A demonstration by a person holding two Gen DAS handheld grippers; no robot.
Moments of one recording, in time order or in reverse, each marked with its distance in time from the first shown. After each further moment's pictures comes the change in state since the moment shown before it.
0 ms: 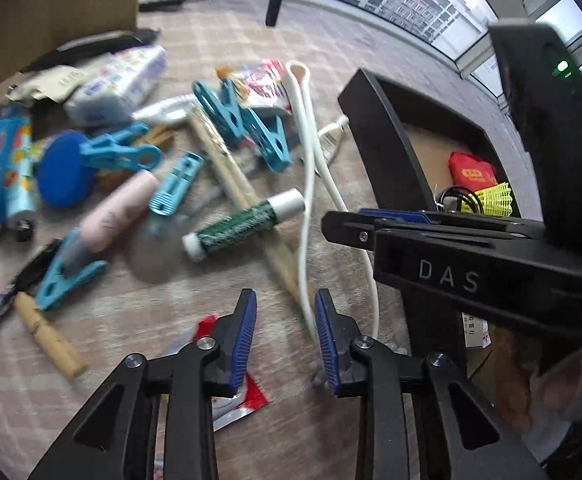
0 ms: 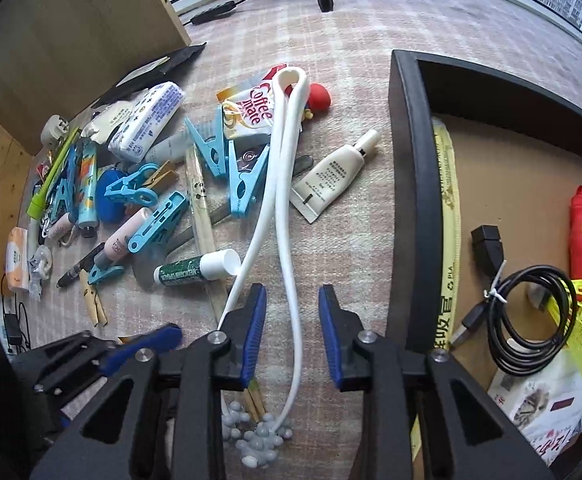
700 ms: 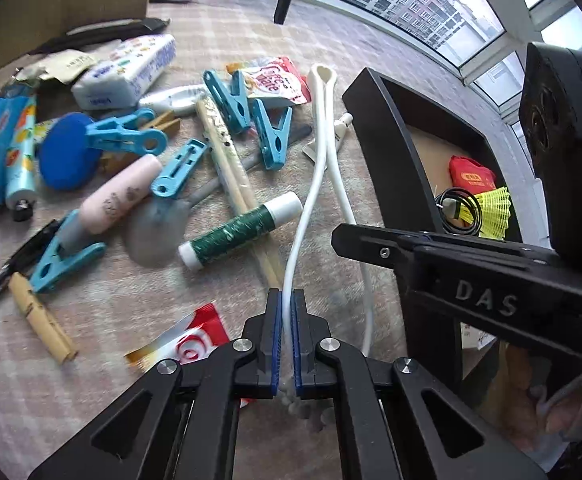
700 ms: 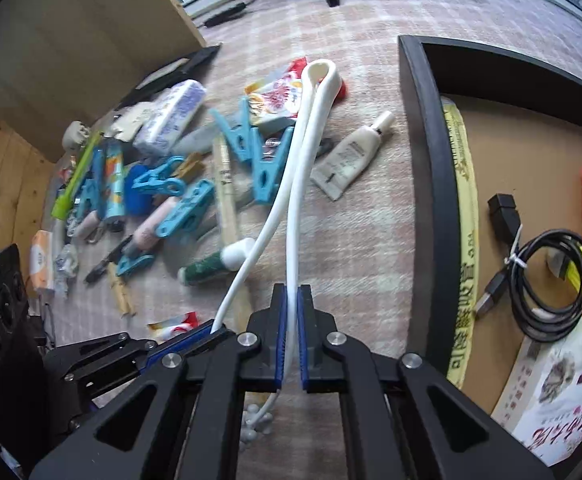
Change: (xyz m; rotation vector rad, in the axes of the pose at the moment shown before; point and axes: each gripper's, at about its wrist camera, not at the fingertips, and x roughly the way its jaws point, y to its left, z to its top) left arm -0.016 0.002 -0.019 -0.024 -0.033 0.012; right arm -0.006 0.009 -0.011 0.048 -0.007 0.114
